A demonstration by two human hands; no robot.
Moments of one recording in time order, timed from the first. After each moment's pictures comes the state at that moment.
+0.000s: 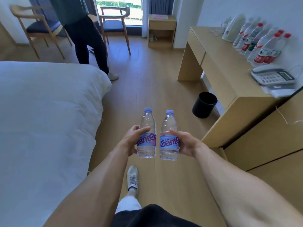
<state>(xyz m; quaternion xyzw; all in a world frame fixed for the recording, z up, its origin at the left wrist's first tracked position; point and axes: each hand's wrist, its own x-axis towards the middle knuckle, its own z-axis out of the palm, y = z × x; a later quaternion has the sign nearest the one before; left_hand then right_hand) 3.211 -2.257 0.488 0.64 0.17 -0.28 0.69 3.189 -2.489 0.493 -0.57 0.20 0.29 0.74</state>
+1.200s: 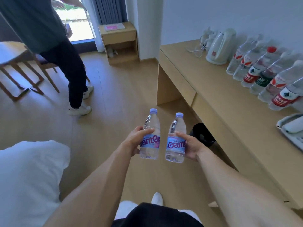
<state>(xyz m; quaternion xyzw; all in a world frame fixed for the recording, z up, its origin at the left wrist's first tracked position) 3.876 -2.445 0.505 0.69 0.09 -0.39 0.60 3.776 -2.658 0.479 -0.44 0.29 0.16 0.83</state>
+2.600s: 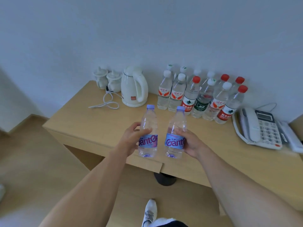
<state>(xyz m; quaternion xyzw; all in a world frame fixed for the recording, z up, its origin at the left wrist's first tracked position) 4.249 -2.876 0.527 0.58 -0.28 -0.60 0.46 4.009 -2.935 0.517 -0.38 0.43 -0.31 0.76</state>
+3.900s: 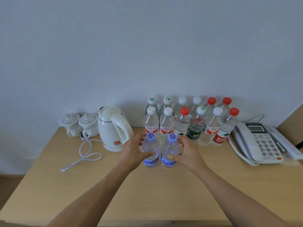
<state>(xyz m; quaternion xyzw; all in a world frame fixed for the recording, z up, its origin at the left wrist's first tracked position) 4.265 -3.029 0.561 0.61 -0.68 -0.27 0.30 4.023 -3.025 0.543 -0.65 0.61 -0.34 0.29</state>
